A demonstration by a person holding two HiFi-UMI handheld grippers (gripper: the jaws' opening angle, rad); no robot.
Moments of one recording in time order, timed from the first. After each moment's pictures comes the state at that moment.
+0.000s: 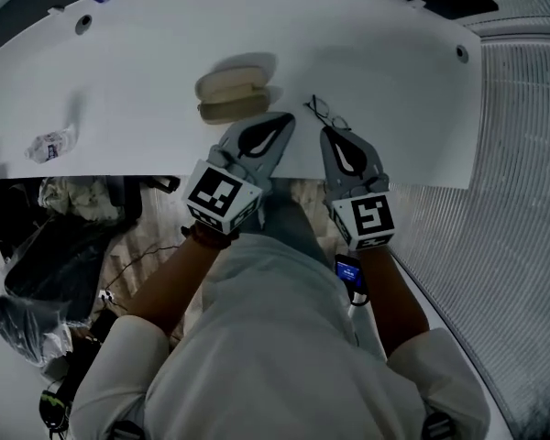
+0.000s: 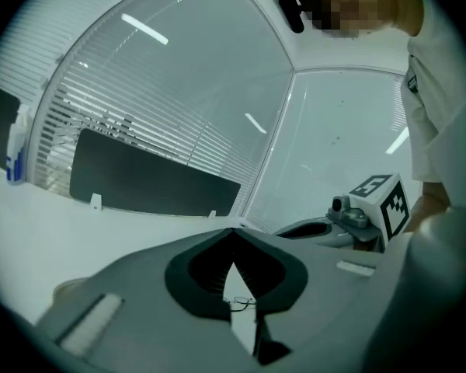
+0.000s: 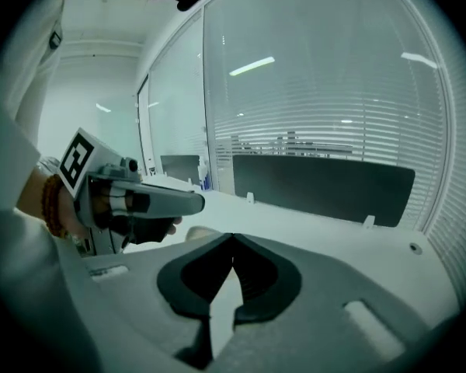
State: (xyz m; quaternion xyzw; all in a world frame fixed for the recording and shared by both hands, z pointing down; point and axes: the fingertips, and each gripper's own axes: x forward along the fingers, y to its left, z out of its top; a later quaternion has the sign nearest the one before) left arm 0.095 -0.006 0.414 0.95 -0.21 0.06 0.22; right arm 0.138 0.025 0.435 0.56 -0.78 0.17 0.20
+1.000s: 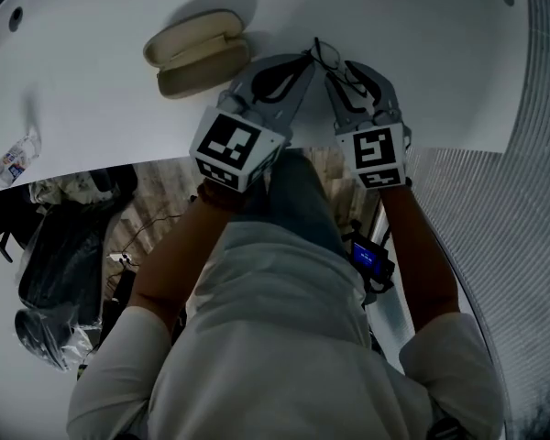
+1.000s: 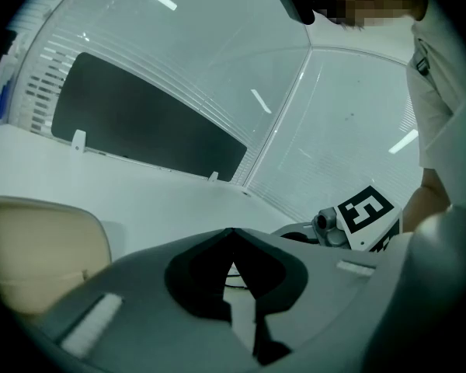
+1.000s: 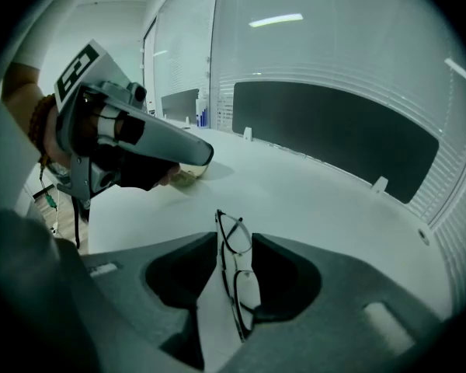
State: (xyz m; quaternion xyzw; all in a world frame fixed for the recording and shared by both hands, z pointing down) left arm 0.158 -0.009 0.552 0.94 -0.17 0.13 0.27; right arm 0.187 0.024 0.615 0.51 -0.76 0.19 0.36
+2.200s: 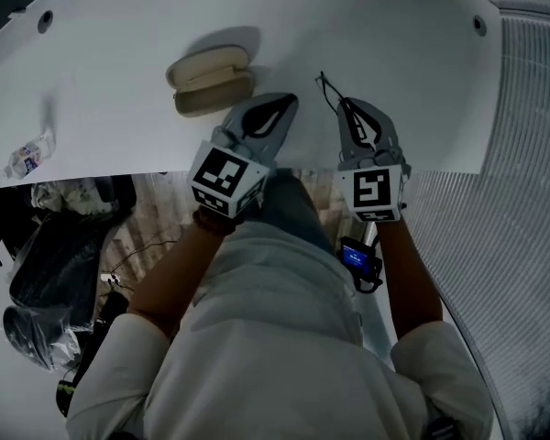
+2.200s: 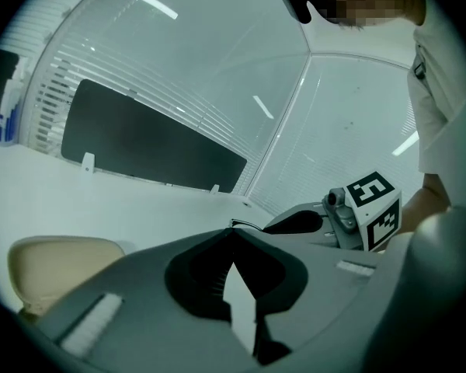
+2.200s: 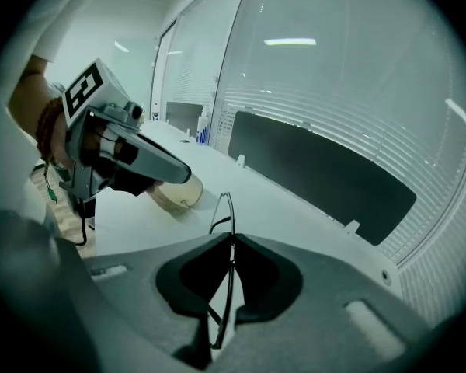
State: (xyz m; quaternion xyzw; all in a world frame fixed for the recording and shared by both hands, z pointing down) left arm 0.133 -0.007 0.498 0.94 -0.19 0.11 0.27; right arm 0.197 0.019 0.523 0.54 -0.75 0.10 0.37
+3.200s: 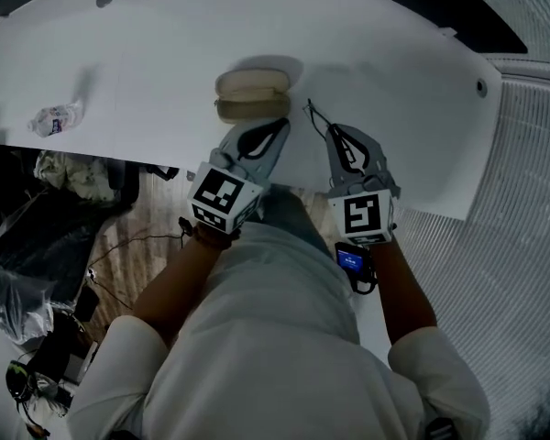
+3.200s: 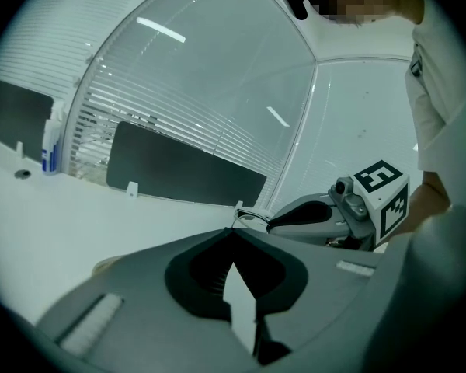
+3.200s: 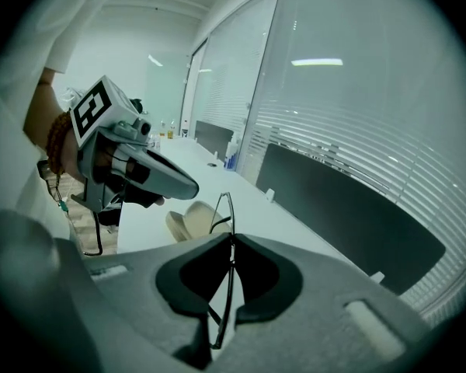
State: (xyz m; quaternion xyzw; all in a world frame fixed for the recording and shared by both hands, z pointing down) left arm 0.059 -0.027 0.461 0.92 -0.28 0.10 0.25; right arm 0.117 -0.012 0.468 0.45 -0.82 0.04 0.34
